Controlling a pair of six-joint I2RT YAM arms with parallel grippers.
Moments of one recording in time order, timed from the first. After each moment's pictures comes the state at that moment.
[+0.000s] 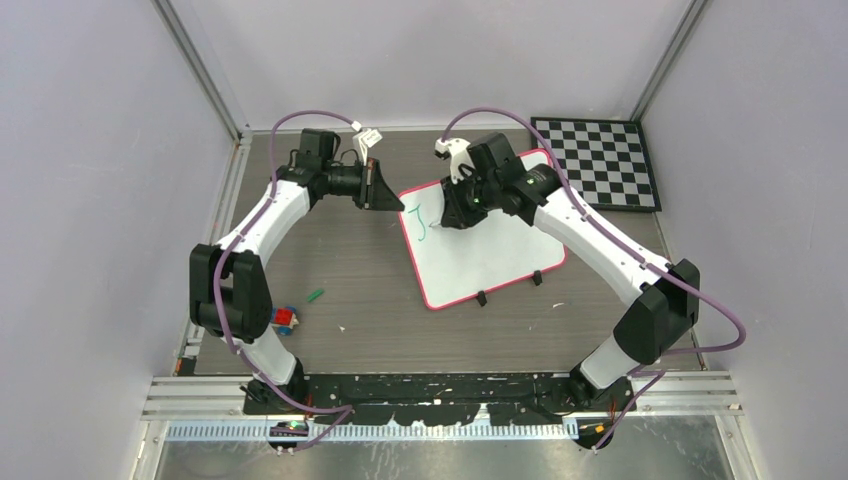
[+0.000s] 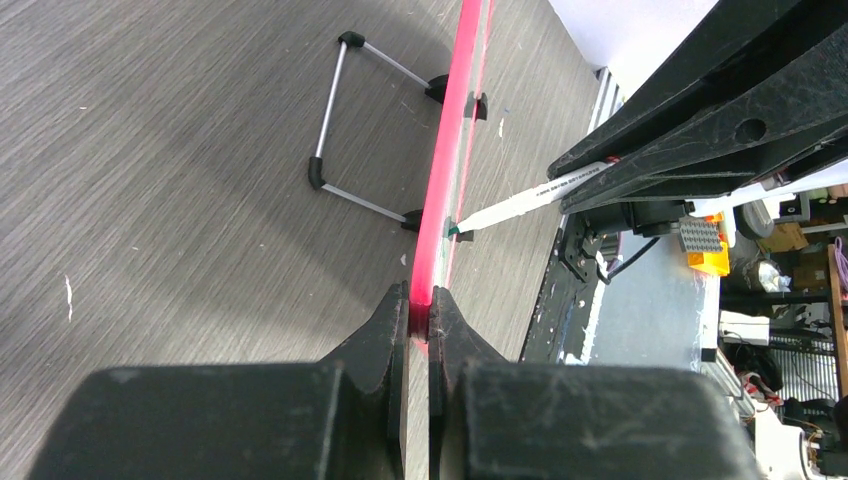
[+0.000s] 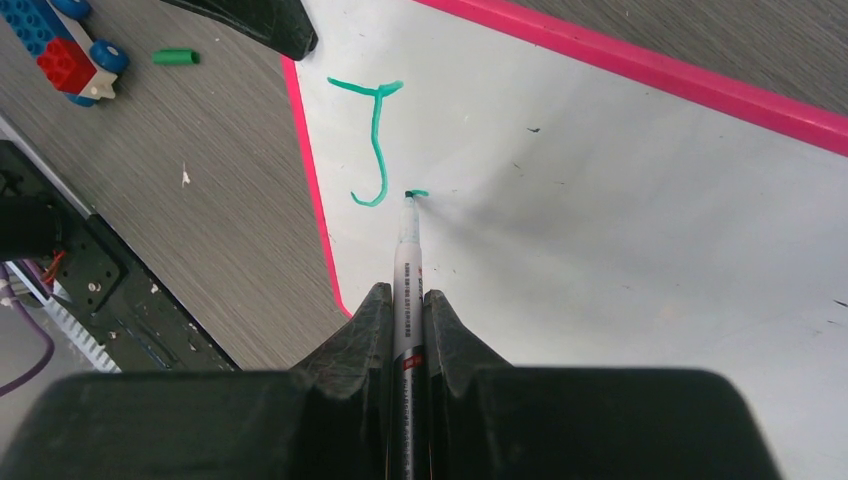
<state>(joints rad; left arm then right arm) -0.23 1.67 1.36 -0.43 1.04 -0.08 0.63 1.57 1.51 -0.73 -0.25 0.07</state>
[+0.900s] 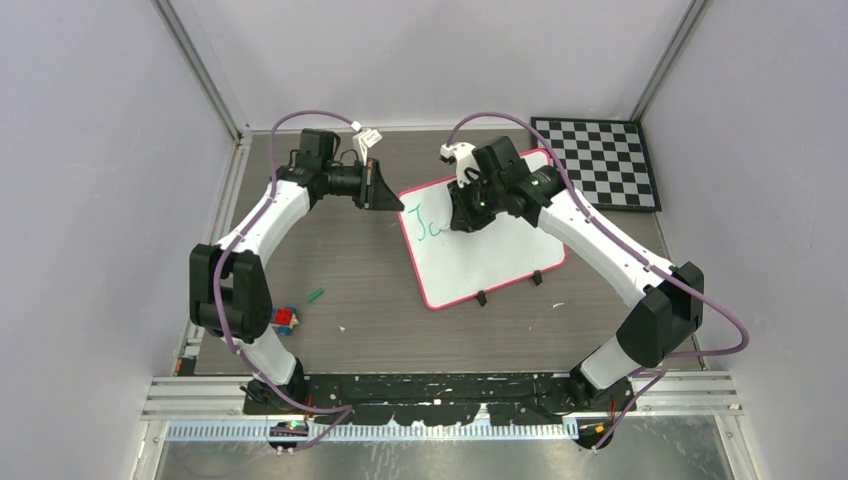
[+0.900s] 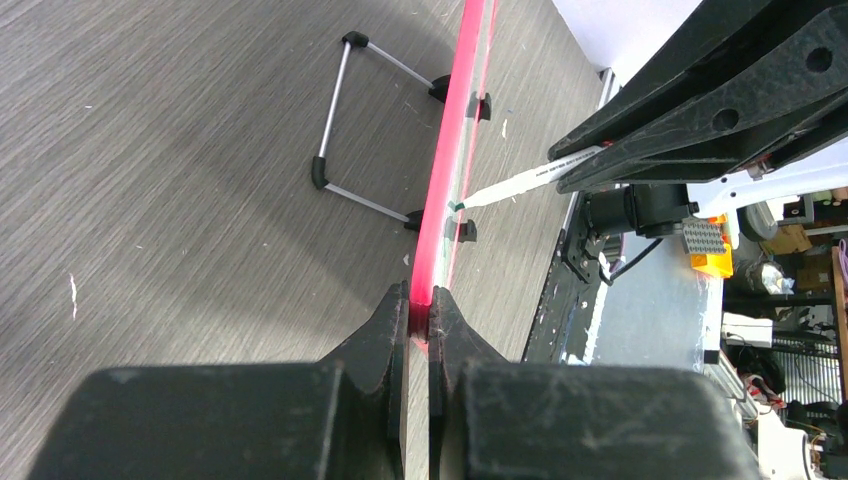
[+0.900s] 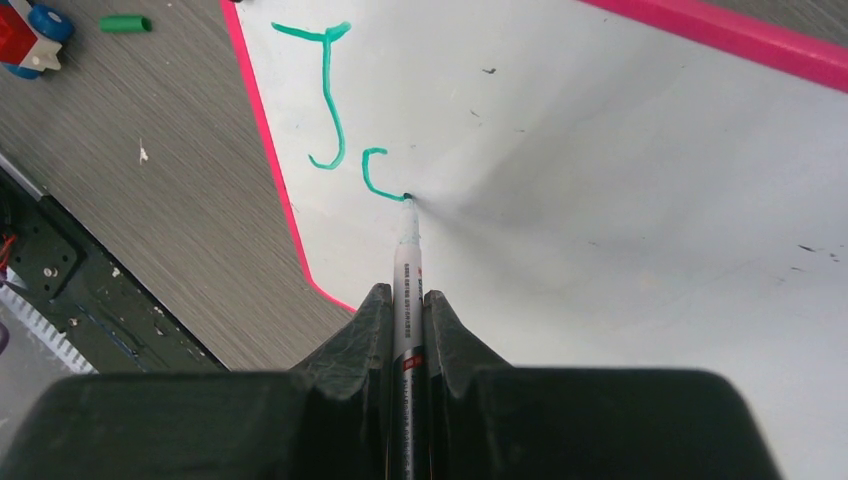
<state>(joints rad) -0.23 1.67 1.36 -0.43 1.03 -0.07 0.60 1.55 1.48 -0.76 -0.22 0.03</state>
